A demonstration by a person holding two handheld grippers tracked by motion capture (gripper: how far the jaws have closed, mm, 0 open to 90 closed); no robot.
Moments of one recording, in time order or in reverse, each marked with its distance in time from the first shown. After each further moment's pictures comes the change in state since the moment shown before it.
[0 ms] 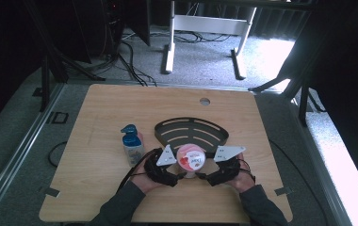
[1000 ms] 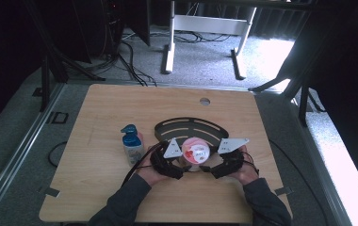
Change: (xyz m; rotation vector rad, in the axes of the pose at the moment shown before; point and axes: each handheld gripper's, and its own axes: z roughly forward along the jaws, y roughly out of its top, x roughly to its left) left arm 0.010 0.018 0.014 0.008 0.019 0.008; right arm -0.025 0.003 -0.006 0.017 0.000 0.013
